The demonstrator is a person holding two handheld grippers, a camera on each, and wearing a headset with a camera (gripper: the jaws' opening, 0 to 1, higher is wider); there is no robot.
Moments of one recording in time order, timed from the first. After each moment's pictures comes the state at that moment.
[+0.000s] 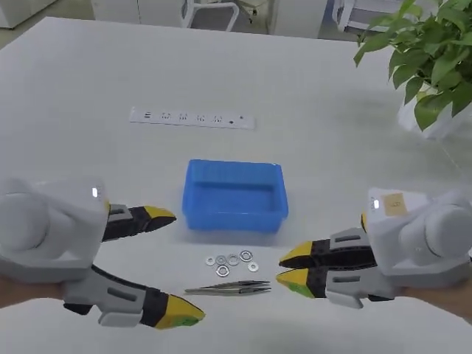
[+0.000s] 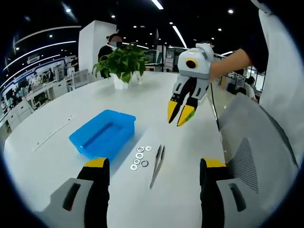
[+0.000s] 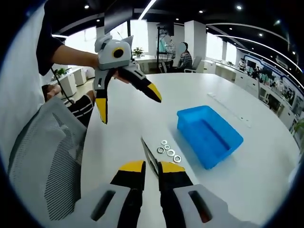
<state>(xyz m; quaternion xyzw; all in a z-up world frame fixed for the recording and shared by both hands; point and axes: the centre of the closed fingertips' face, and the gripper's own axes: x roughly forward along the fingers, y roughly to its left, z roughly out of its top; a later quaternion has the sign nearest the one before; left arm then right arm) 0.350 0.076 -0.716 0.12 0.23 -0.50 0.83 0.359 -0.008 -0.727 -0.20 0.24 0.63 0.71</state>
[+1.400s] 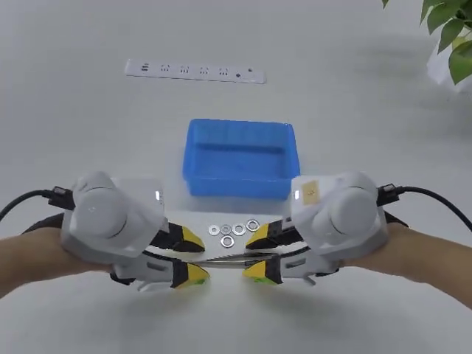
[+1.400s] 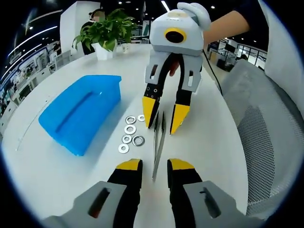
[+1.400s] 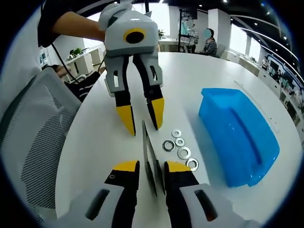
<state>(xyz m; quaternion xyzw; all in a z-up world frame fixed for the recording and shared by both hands) 0.356 0.062 -0.803 0.19 0.32 -0.54 0.76 0.361 0.032 -0.806 -0.27 0.28 0.68 0.62</state>
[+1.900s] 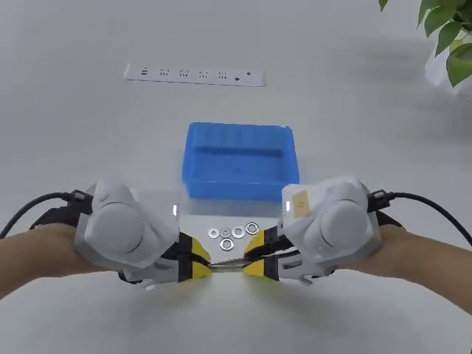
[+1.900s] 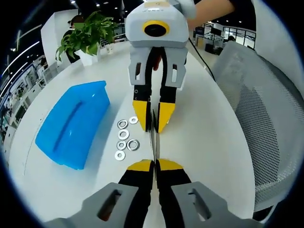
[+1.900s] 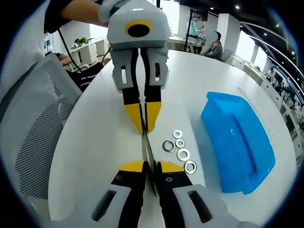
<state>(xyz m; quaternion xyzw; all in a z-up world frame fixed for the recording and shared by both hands) 0.355 0.060 -0.806 0.26 0.30 -0.56 0.72 0.361 0.033 -0.808 -0.32 0.26 0.68 0.61</state>
